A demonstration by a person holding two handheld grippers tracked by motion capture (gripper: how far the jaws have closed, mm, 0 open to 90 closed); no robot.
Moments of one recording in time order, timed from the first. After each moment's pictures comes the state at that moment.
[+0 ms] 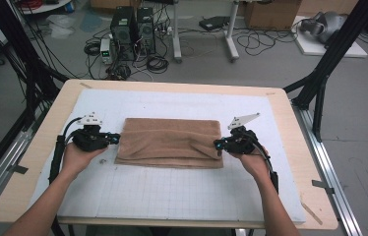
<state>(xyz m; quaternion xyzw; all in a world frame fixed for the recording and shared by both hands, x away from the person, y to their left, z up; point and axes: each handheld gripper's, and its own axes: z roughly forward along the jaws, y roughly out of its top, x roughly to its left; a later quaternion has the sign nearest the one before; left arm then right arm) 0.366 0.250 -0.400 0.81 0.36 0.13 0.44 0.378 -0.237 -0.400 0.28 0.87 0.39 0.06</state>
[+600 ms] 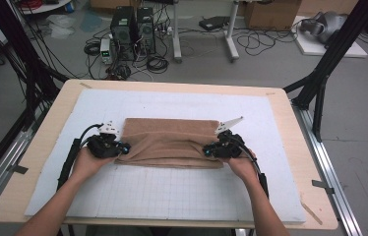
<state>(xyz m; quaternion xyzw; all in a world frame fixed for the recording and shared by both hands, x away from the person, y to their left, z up) 0.367 0.217 -0.428 0.86 0.33 0.10 0.37 0.382 -0.206 -0.424 0.28 0.88 0.37 0.03</state>
